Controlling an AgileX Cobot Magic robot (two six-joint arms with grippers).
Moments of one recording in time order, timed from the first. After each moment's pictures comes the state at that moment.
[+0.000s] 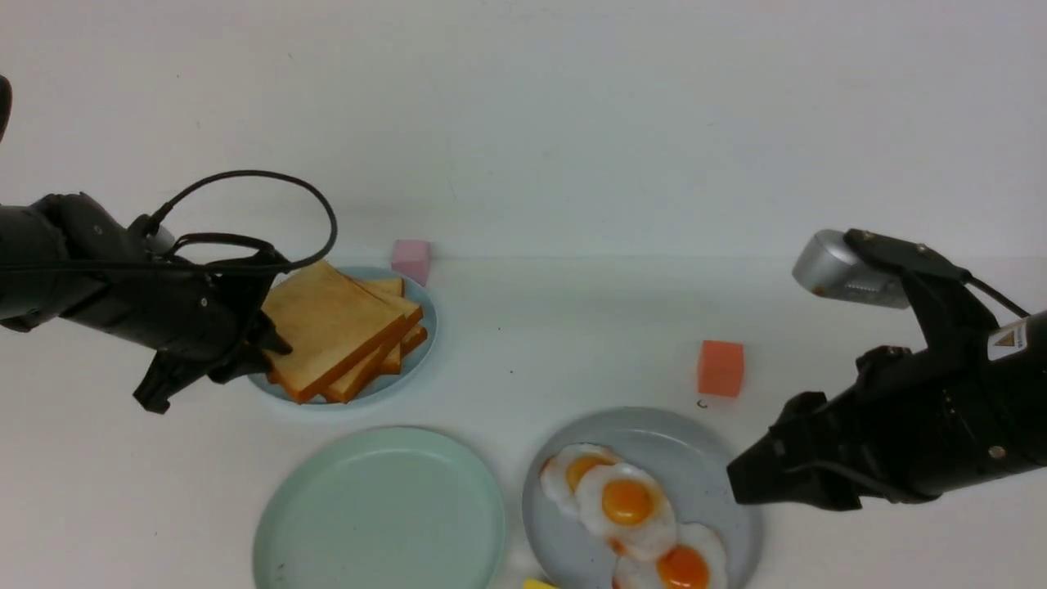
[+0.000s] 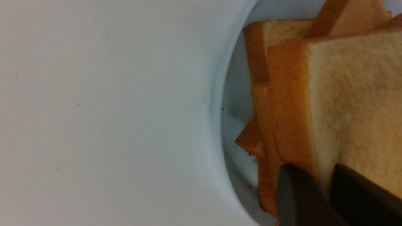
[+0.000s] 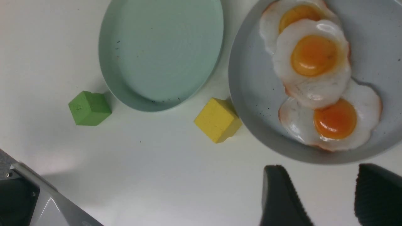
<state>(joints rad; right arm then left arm) 0.36 1.25 -0.90 0.61 0.81 -0.23 -0.01 1.82 -1.14 -0.55 0.39 -0.40</state>
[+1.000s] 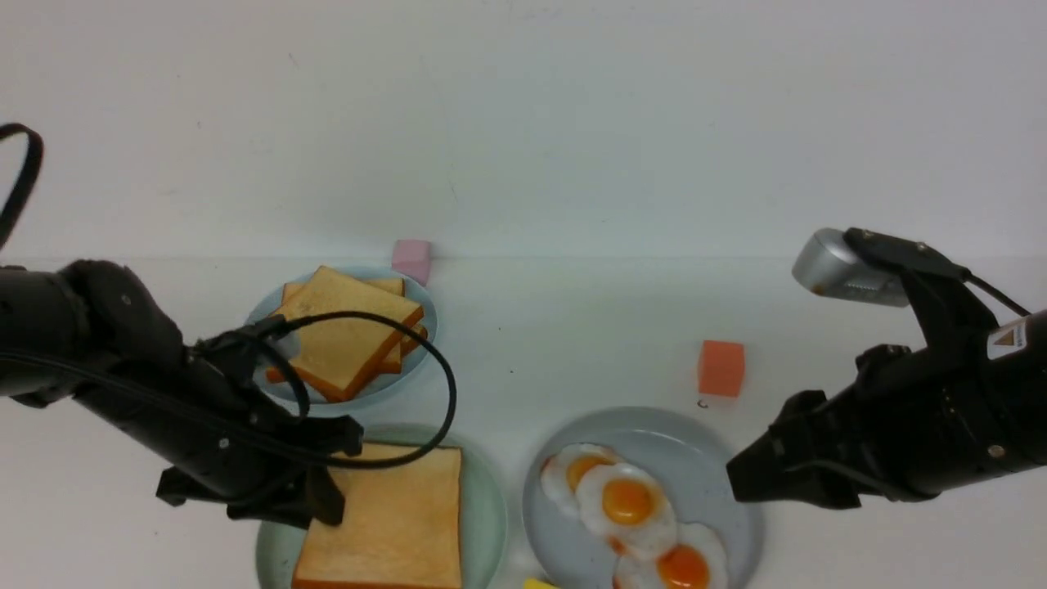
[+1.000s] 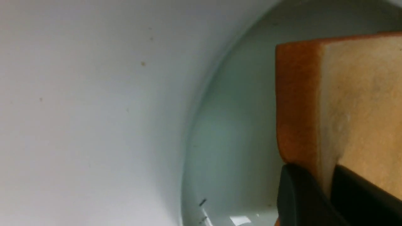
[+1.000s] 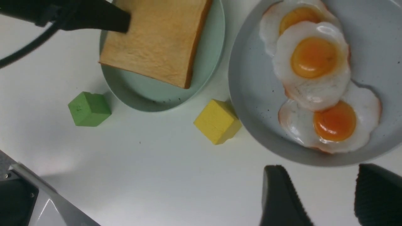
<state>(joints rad) 0.36 1.25 -0.90 0.61 0.81 -0.24 -0.13 1.73 -0.92 -0.59 0.65 0.22</state>
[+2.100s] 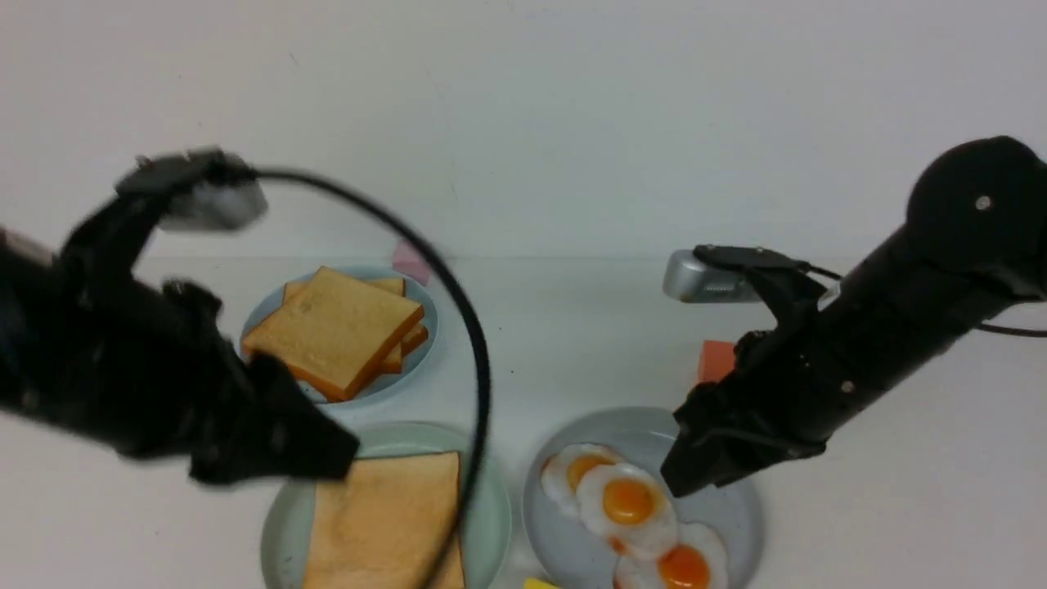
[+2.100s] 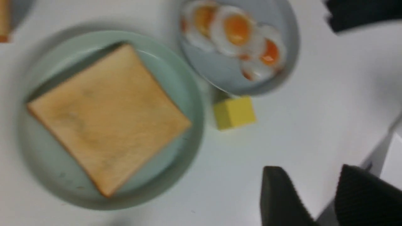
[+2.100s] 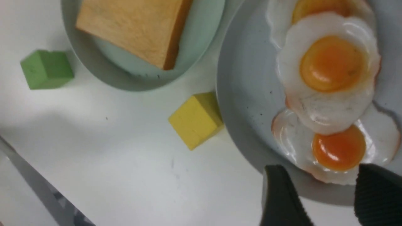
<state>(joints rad) 0.36 1.63 -1.17 0.58 0.97 -0.40 -0.26 1.15 -0.96 -0.64 1.05 0.51</state>
